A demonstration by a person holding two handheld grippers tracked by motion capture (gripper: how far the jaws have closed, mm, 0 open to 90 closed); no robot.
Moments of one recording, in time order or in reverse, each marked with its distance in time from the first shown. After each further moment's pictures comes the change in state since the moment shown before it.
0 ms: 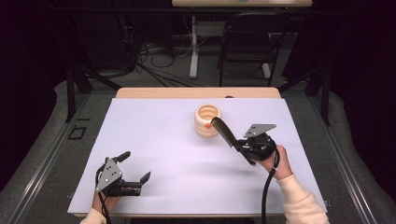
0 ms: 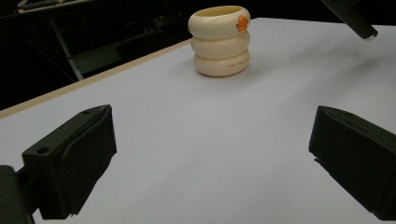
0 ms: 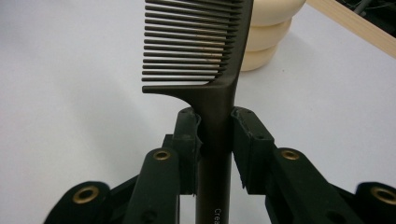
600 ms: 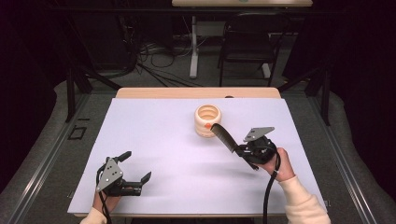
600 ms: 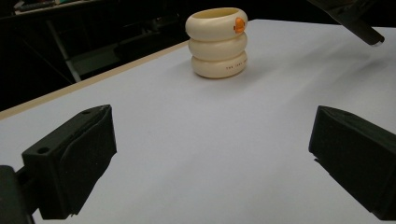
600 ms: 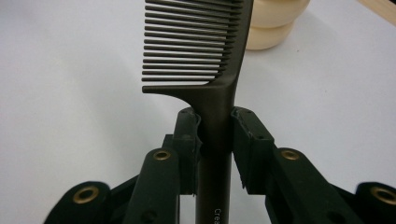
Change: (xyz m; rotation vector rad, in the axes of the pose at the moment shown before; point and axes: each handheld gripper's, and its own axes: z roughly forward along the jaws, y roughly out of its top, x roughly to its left) left arm 0.000 0.001 0.001 -0.005 -0.009 0.002; right arm 0.004 -0.007 -0.001 0.067 0.028 -0.023
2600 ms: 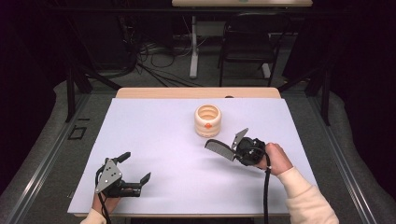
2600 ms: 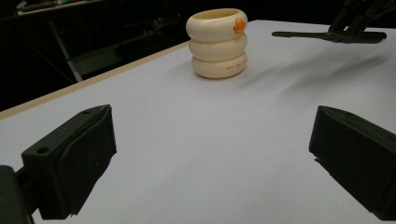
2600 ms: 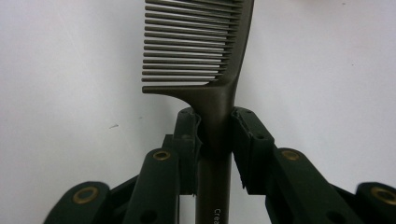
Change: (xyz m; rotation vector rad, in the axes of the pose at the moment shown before) left arm -0.002 0.000 -0.003 -0.004 0.005 -0.006; right arm 0.010 0.016 0.026 0.340 -0.021 -0.242
